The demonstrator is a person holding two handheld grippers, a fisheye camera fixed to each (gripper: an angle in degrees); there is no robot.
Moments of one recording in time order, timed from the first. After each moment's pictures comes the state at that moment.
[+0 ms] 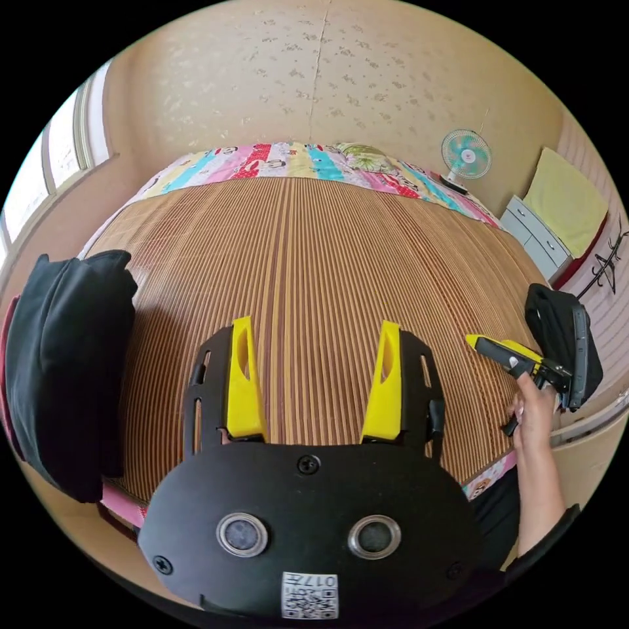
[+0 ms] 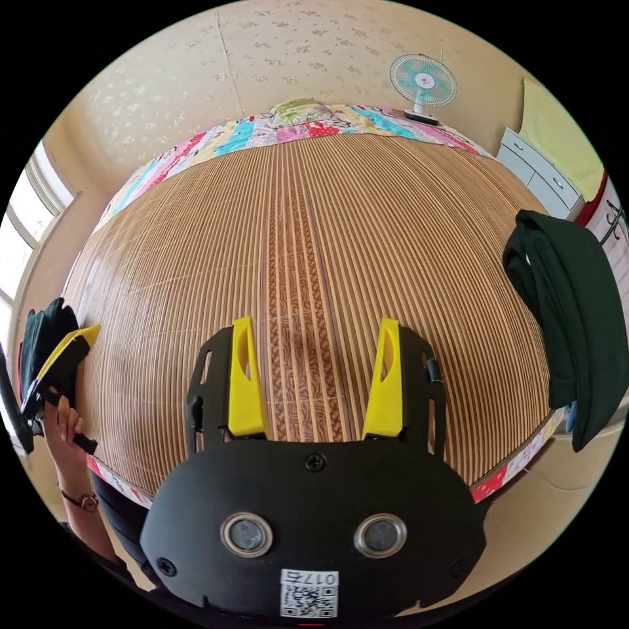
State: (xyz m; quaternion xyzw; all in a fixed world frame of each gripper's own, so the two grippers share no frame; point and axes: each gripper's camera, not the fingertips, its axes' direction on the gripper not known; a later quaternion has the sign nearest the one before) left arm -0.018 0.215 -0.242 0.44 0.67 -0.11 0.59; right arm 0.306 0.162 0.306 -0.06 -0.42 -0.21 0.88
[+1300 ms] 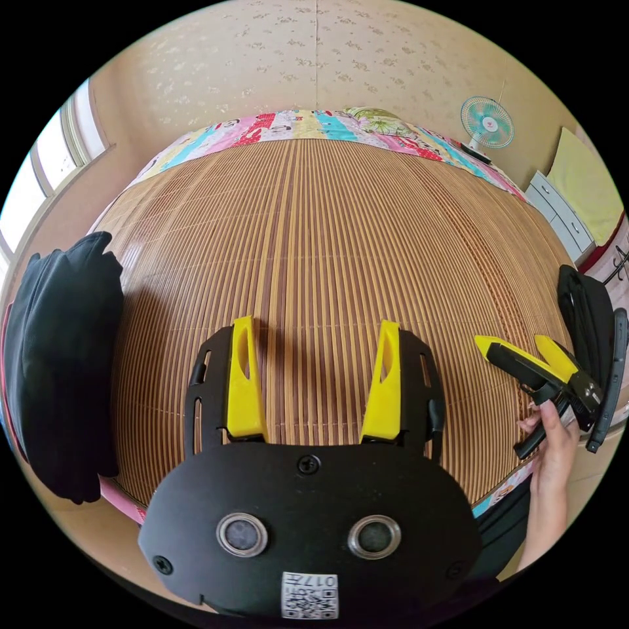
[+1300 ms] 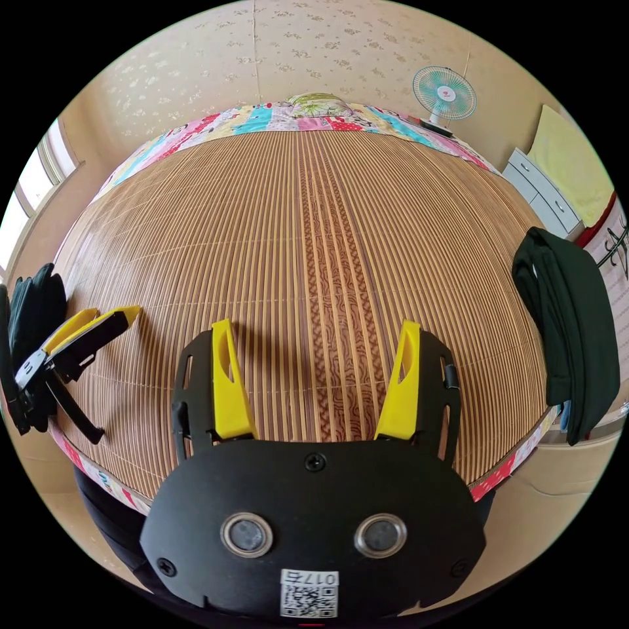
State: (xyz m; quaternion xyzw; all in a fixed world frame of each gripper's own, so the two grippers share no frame) left arm 0.062 0.169 -0.186 0.40 0.64 -0.08 0.65; right arm 0.270 0.206 0.282 -0.04 -0.38 -0.24 0.89
